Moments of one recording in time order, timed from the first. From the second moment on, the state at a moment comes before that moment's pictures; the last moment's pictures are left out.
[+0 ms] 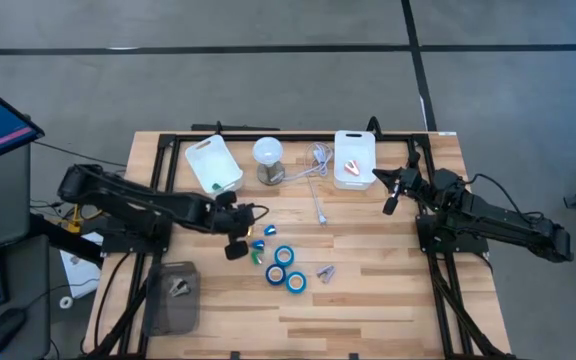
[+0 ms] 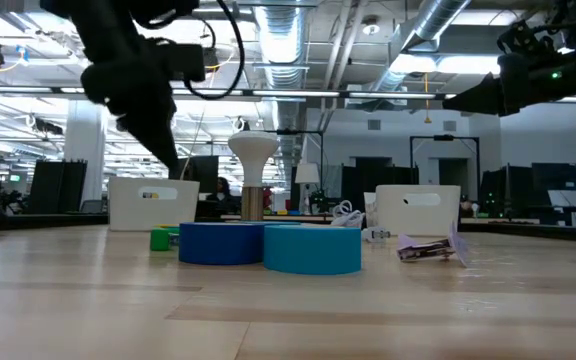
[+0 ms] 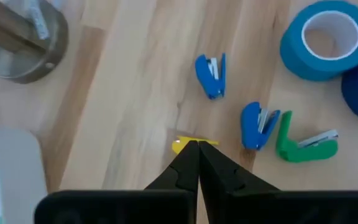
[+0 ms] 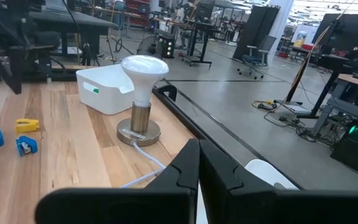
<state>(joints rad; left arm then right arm) -0.15 1.40 0.82 -0.56 -0.33 -0.30 -0.38 0.29 0.17 0.03 0.16 -0.18</state>
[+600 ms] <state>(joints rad) -0.02 1.41 0.82 -0.52 -0.24 -1.01 -0.38 0.29 0.17 0.03 0.16 -0.18</state>
